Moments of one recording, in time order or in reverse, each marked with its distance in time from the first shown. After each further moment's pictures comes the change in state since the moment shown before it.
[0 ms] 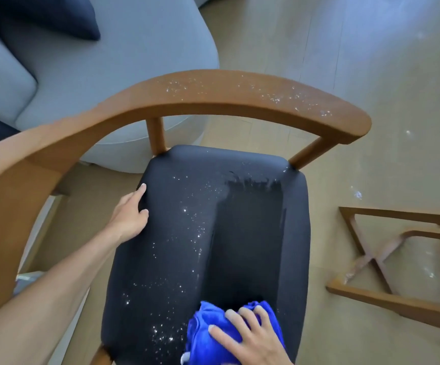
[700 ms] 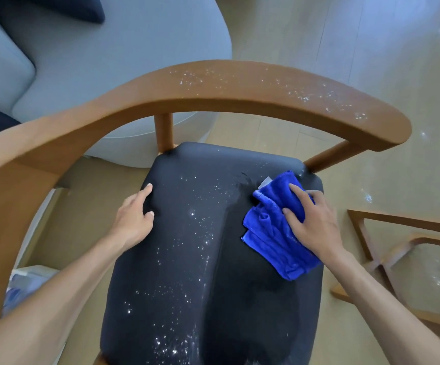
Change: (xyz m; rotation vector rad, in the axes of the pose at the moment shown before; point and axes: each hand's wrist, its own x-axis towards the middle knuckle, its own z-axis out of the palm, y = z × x) left_hand 0.010 -0.009 0.008 0.019 0.031 0.046; right_hand 0.134 0.167 -0.078 0.155 0.088 0.698
